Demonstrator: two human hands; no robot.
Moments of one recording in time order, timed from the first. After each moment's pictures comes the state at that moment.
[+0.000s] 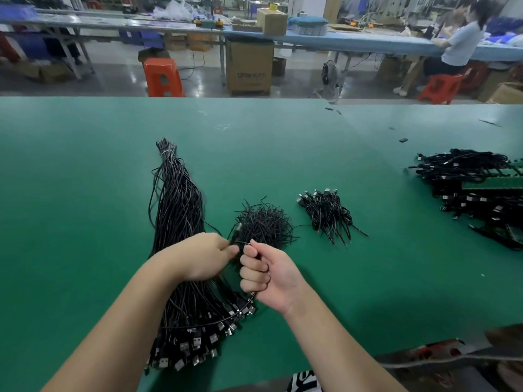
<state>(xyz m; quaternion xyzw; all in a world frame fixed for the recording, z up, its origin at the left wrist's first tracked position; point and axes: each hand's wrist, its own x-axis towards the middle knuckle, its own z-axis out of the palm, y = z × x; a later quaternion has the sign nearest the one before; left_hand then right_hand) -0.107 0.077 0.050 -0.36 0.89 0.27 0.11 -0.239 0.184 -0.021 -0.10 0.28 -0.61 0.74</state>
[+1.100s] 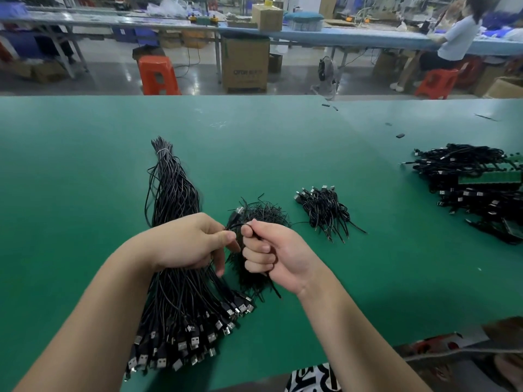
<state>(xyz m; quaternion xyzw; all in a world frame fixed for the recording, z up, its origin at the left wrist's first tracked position) -0.091 0.070 0.085 -0.26 0.83 0.48 0.07 -0.255 0.184 0.029 -0.26 0.31 -0.59 0.69</state>
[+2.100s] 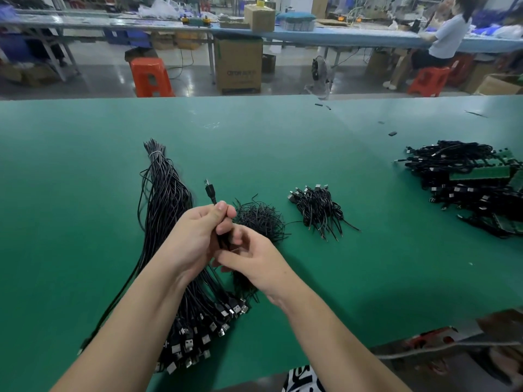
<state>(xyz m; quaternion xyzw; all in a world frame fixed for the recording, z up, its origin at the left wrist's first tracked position) -0.126 0.098 0.057 -0.27 0.51 0.76 -0.28 -0.227 0.186 0.009 -0.42 0.52 -0.58 0.47</state>
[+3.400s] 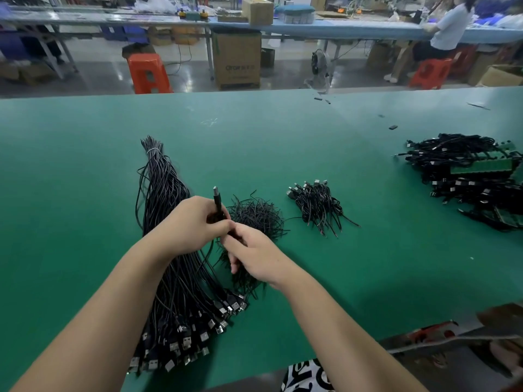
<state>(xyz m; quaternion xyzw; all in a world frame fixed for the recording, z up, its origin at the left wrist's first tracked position) -0.123 0.056 0.059 -0.30 0.90 0.29 -0.11 -0.244 0.174 0.006 -0.48 0.60 -0.45 0.45</state>
